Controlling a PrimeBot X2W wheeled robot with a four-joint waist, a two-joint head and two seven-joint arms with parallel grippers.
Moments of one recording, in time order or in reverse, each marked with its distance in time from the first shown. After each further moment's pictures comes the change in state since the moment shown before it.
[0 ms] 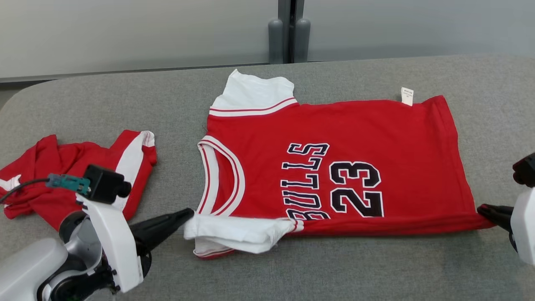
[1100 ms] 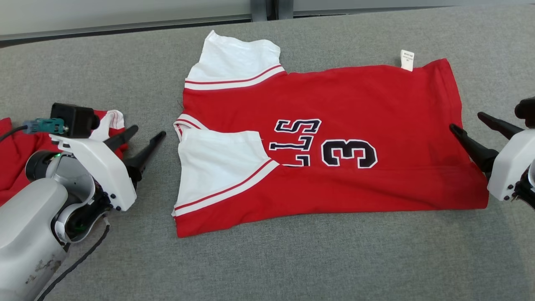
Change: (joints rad) left arm -0.221 -0.192 0.031 0.441 0.188 0.072 -0.135; right arm -0.159 0.220 -0.096 0.234 -0.110 0.000 -0.325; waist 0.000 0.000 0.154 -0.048
